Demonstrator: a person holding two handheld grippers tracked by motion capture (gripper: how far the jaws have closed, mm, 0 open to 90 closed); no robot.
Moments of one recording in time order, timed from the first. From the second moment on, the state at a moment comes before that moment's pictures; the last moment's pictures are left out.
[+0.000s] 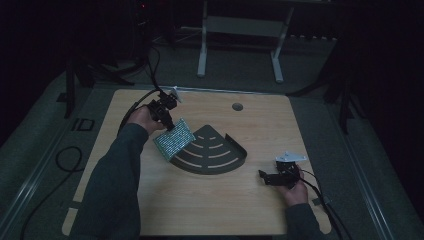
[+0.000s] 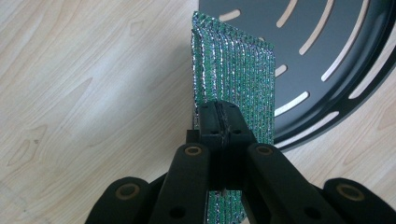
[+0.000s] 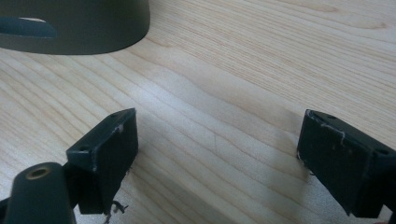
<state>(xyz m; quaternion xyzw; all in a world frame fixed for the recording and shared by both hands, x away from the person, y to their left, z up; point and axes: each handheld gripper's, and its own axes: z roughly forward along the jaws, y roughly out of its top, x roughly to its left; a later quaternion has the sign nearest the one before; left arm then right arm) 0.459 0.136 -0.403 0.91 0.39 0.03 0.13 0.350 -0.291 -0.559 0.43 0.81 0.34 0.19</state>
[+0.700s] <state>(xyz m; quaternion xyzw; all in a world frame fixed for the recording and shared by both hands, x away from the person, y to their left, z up) 0.473 0.107 -0.405 0.92 0.38 0.05 0.13 0.350 -0.291 -0.559 0.43 0.81 0.34 0.19</state>
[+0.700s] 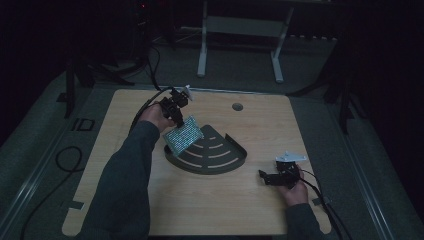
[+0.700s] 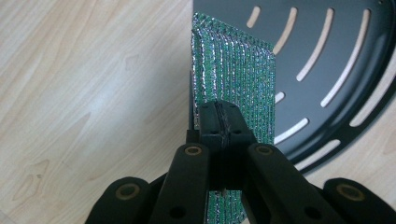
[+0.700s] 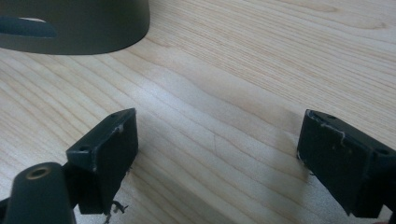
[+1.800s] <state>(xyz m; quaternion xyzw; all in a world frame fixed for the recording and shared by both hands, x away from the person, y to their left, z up) 0.479 0.089 -0.436 0.93 0.36 0.06 0.10 0.350 -0.291 -0.559 0.43 0.81 0.34 0.19</state>
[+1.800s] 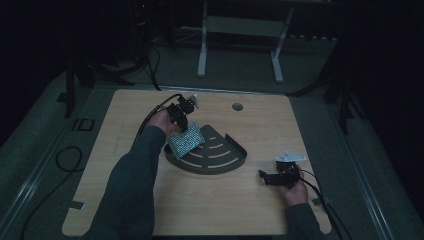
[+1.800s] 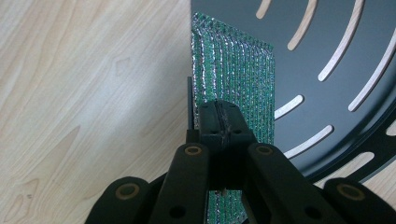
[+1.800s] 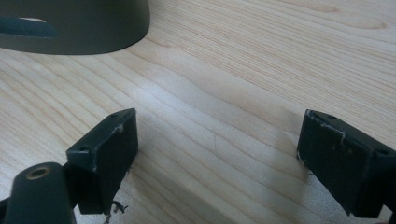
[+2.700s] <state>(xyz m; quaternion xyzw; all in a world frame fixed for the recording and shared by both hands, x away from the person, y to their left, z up) 0.477 0.087 -0.455 0.93 0.35 0.05 0.08 0.350 -0.291 -0.559 0.43 0.81 0.34 0.19</state>
